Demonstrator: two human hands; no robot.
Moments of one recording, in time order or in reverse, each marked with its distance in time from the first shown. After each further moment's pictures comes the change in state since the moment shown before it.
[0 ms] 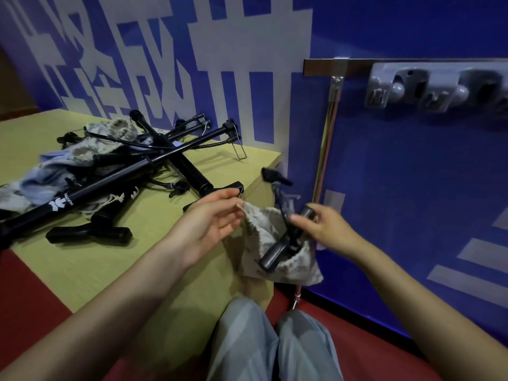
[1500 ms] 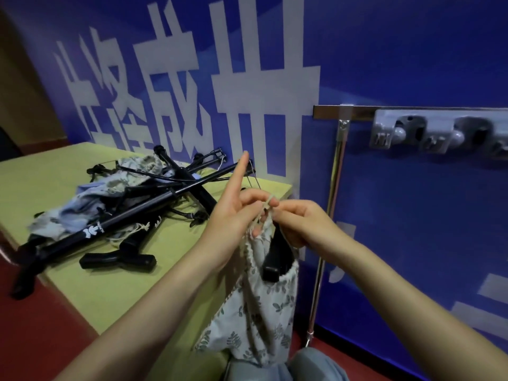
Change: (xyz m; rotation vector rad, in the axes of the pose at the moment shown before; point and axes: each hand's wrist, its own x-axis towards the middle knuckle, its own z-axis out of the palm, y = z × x) left_hand -0.026 0.041 0.041 0.363 -0.163 0.565; right_hand 0.007 -0.111 0.014 0.439 -0.198 -0.106
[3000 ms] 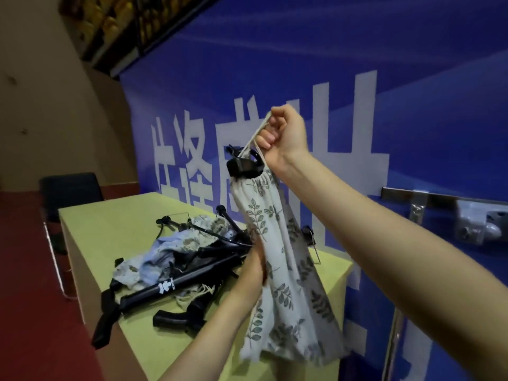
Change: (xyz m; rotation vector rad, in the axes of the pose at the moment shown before) left_hand 0.027 0.008 -0.085 -0.113 0.236 -0.124; right_hand 0.189 -0.203 0.108 0.952 -0.015 -0.244
